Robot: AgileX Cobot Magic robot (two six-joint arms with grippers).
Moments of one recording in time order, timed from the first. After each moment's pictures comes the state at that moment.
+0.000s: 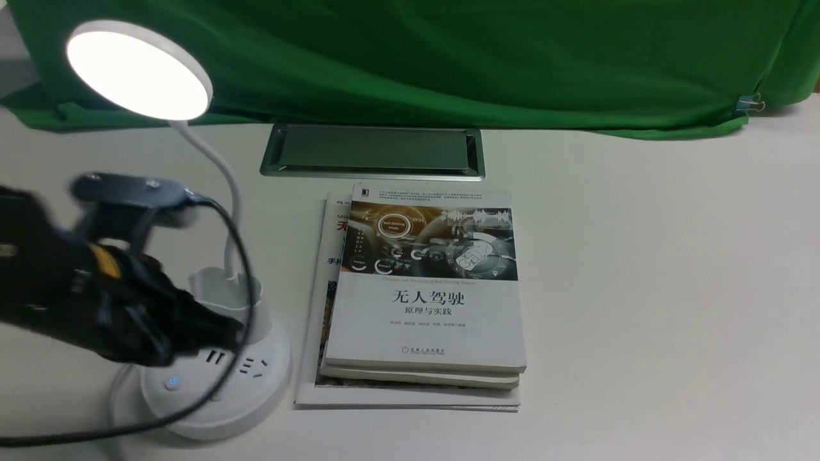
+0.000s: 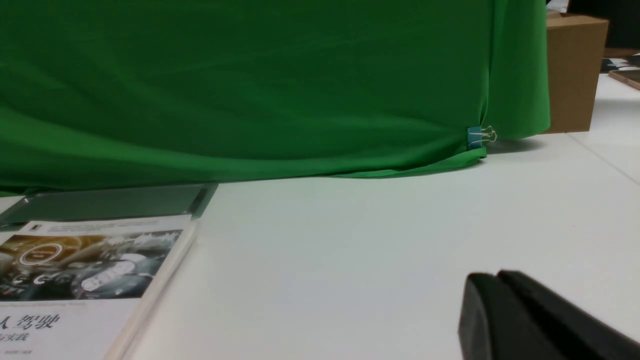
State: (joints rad) right arm 0.04 0.00 0.01 0.04 0.09 0.03; left arm -0.30 1.35 -0.82 0.01 0.74 -0.03
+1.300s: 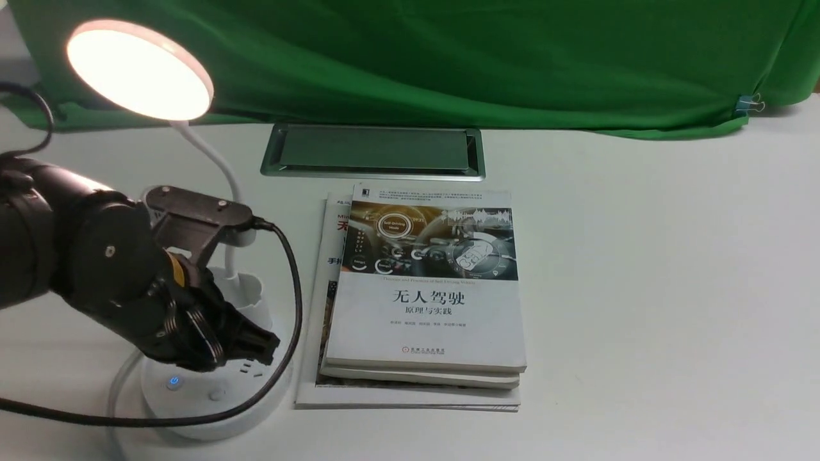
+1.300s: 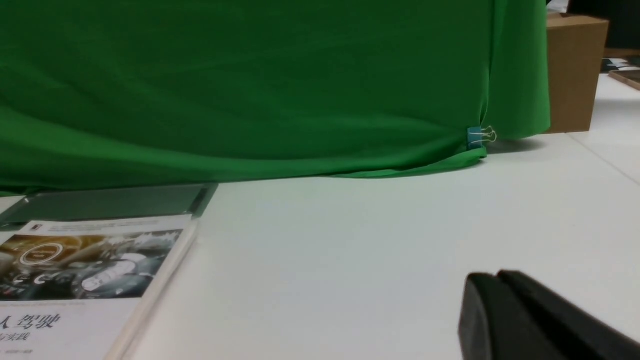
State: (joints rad) right arm 0.04 0.00 0.01 0.04 0.09 0.03; left arm -0.35 1.45 -0.84 0.03 0.69 -0.03
